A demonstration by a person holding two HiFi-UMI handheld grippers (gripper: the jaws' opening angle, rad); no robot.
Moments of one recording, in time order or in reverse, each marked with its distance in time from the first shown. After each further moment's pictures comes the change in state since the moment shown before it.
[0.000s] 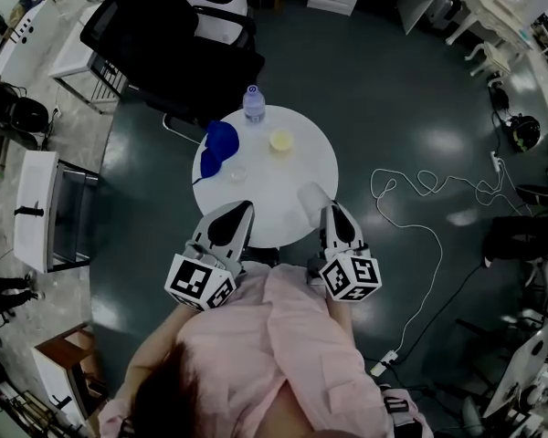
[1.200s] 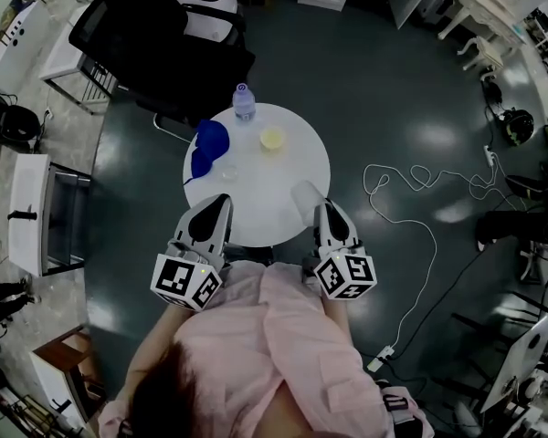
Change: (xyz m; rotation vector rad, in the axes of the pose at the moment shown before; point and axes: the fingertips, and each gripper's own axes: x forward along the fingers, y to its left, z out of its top) left arm -0.006 0.029 0.000 0.008 -0.017 0.087; right arm -0.003 -0.006 0.003 -0.009 0.012 -0.010
